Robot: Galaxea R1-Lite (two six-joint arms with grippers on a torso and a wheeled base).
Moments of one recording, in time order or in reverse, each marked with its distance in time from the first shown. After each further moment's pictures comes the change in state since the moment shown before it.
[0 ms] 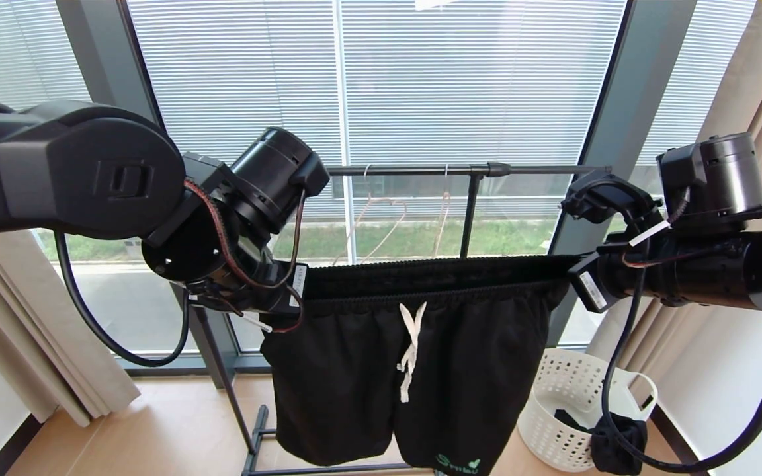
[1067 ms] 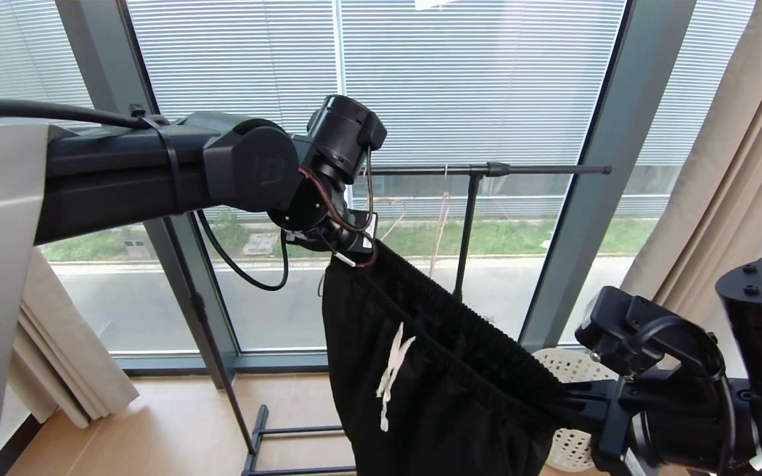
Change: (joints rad) left arm 0.004 0.294 -0.407 -0.184 -0.058 0.175; right arm 0.406 -0.253 0.347 -0.006 0.196 0.179
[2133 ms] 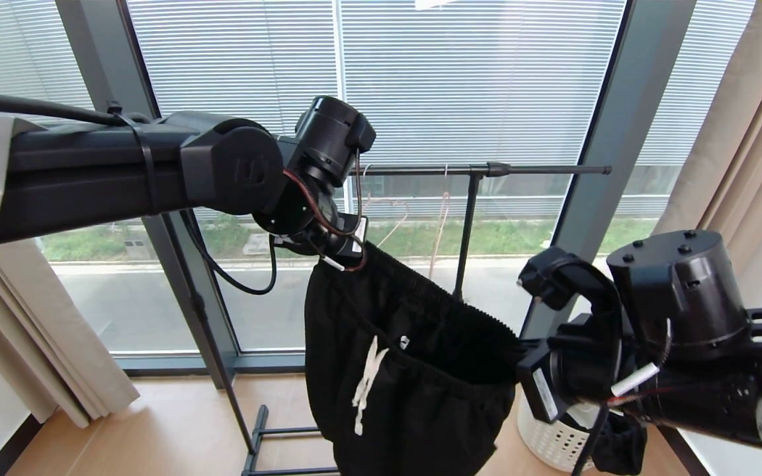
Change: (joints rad) left arm 0.007 -0.059 0.100 -0.019 0.004 0.016; right arm -0.058 0.198 -0.092 -0.143 -0.150 0.197
